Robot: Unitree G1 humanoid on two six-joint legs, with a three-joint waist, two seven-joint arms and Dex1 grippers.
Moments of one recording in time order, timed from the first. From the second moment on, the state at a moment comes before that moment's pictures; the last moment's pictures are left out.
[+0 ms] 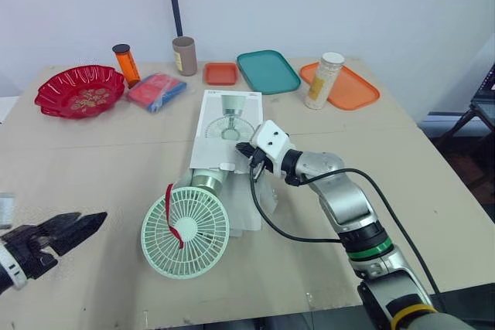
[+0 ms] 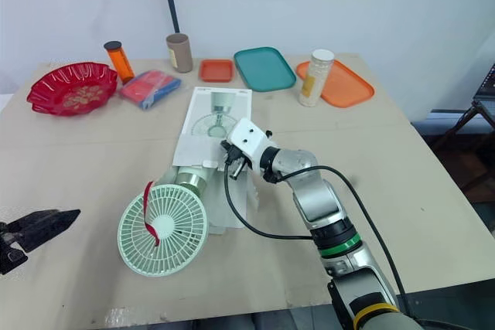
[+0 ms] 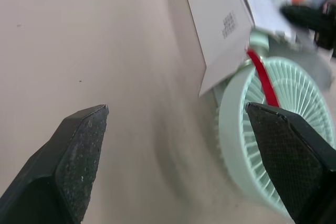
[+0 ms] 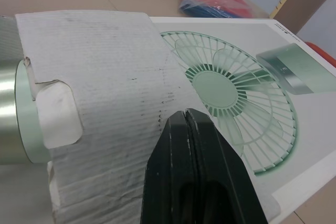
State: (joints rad) left arm 0.71 0.96 0.82 -0.51 -1.41 0.71 -0.48; right arm -0.61 -0.31 0.28 0.00 -0.03 0.38 0.70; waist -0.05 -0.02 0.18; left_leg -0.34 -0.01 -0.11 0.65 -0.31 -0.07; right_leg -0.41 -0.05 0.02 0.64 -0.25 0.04
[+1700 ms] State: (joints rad) left arm -0.08 0.88 0.27 0.29 -0.18 -1.00 -1.19; right arm -0.49 -0.84 0.01 -0.40 0.64 0.63 1.24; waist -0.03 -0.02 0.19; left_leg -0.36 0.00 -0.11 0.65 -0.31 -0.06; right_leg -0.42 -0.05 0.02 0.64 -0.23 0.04
